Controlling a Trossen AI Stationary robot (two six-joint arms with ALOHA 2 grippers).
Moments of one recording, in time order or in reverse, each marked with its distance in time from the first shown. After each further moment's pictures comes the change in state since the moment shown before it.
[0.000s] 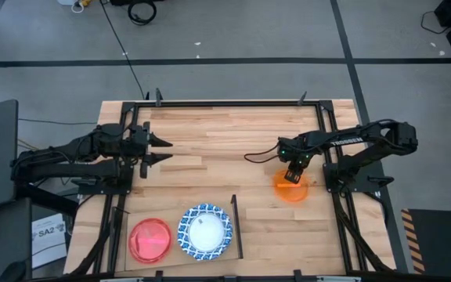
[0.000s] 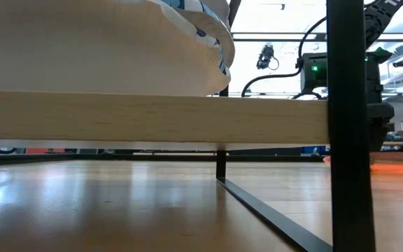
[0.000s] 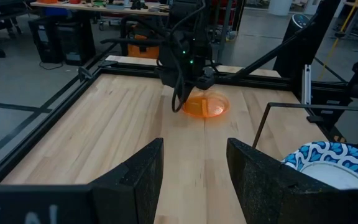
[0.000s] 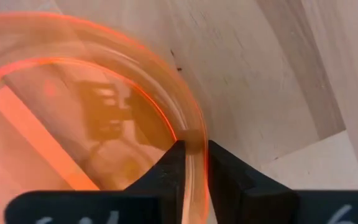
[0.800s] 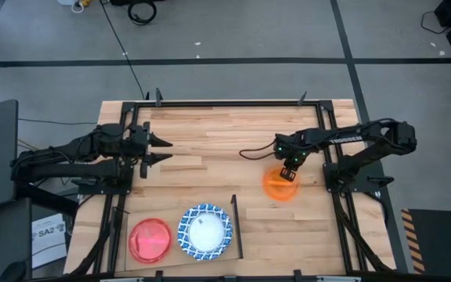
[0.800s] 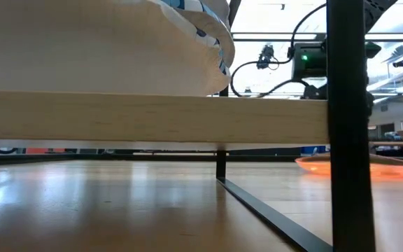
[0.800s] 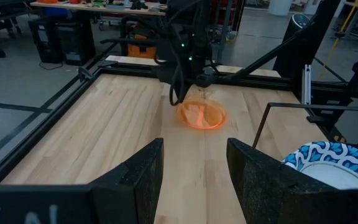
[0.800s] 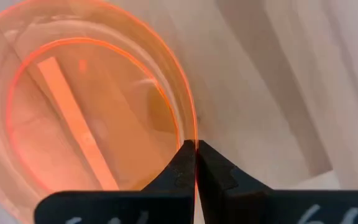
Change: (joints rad) left arm 0.000 0.000 0.000 0.000 0.000 0.000; right arm 0.001 0.003 0.078 0.004 0.003 -0.014
